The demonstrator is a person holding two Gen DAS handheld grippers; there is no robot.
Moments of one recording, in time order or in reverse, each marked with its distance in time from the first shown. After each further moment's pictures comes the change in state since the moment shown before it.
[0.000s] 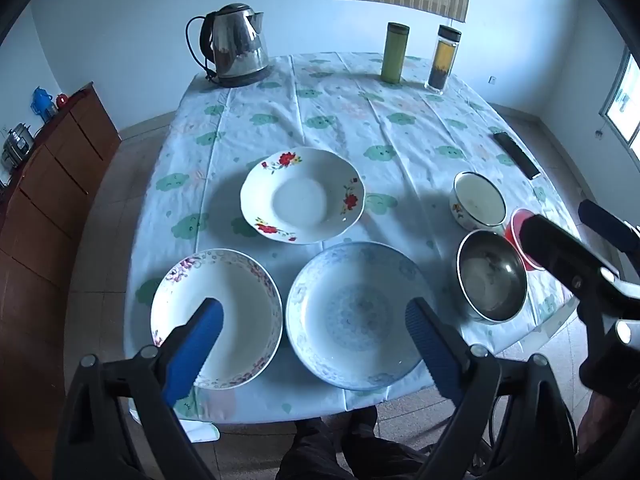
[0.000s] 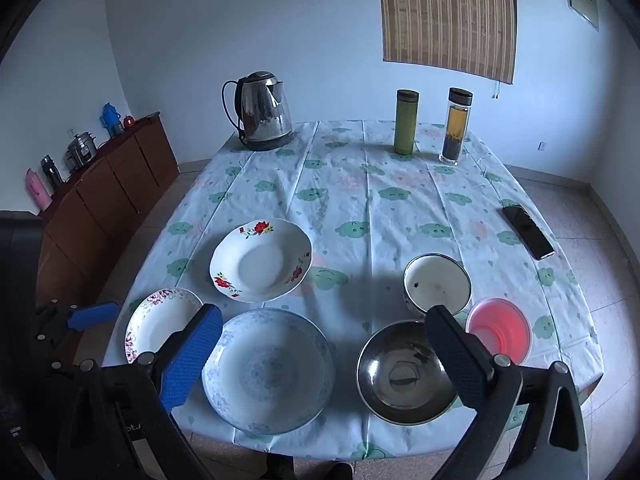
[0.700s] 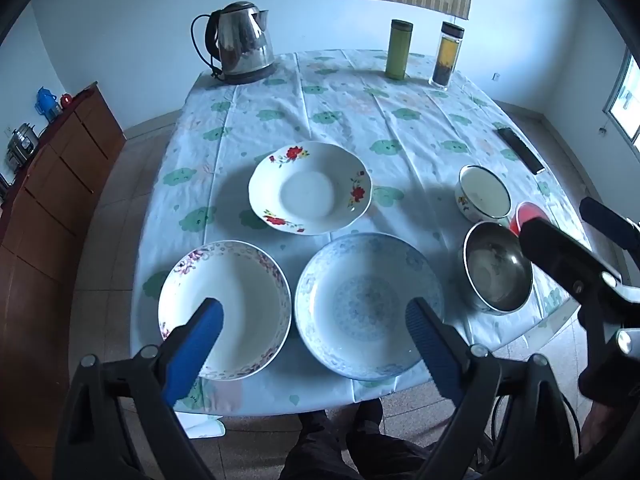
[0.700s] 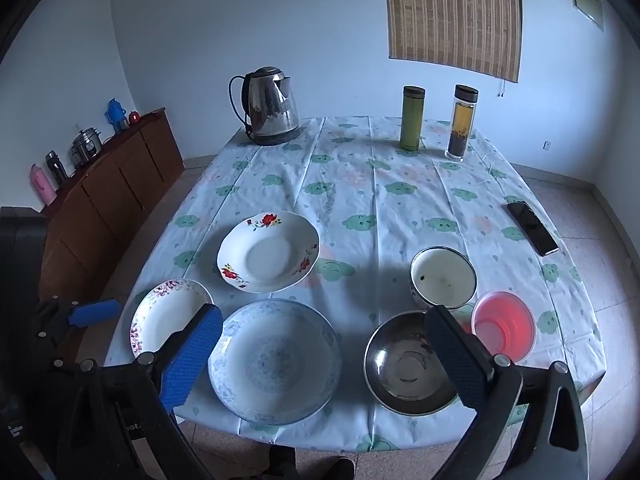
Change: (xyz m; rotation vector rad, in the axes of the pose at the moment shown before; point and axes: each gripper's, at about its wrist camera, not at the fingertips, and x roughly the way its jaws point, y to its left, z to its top) left arm -0.002 0.007 -0.011 -0.005 0.004 0.008; right arm 0.000 0.010 -0.008 -0.016 0.015 0.023
